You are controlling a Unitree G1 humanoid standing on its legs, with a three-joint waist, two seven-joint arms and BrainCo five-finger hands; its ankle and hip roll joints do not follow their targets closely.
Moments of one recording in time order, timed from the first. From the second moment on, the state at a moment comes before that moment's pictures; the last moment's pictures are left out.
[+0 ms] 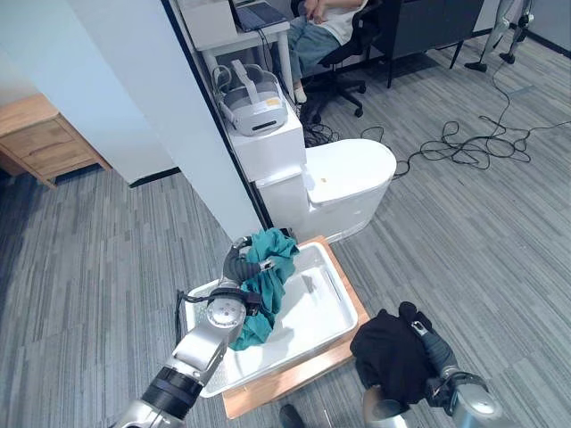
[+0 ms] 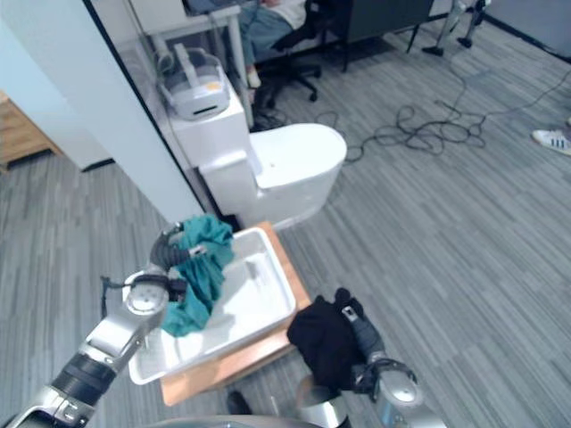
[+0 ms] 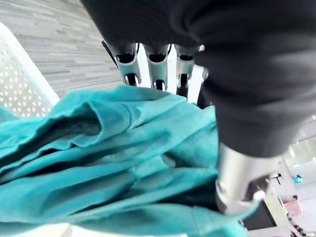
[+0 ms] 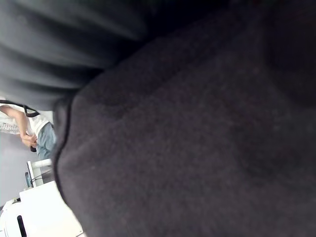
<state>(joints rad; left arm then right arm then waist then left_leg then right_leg) -0.15 0.47 -0.32 0.03 -0.26 0.26 0.36 0.32 -0.44 0.27 0.05 0.51 0.04 -0.08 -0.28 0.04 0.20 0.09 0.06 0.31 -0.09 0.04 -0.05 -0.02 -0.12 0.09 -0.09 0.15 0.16</state>
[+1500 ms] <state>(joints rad) 0.20 0.25 -0.06 1.31 -0.02 0.21 0.11 -0.57 -0.33 0.49 0.18 0.39 0.27 -0.11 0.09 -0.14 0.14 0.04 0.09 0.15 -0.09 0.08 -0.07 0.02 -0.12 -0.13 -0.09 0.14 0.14</state>
